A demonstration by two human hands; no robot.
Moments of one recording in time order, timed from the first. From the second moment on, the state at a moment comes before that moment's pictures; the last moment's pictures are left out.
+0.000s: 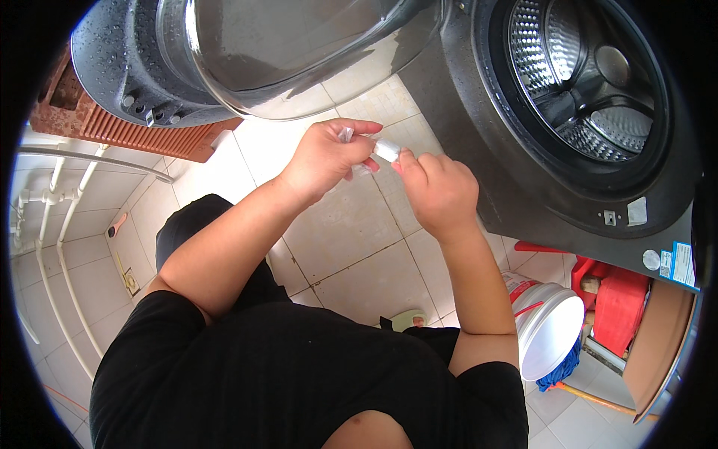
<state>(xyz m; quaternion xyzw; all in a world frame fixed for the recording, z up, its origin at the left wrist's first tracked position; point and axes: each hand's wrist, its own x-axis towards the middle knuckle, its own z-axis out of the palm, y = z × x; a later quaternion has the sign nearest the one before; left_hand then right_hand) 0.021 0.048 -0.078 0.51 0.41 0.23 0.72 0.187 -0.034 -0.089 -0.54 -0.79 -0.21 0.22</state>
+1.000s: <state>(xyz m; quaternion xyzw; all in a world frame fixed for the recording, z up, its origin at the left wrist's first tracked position) 0.020 0.047 -0.088 0.53 0.39 0.22 0.72 0.179 -0.036 -0.096 -0.65 -0.54 0.27 0.47</state>
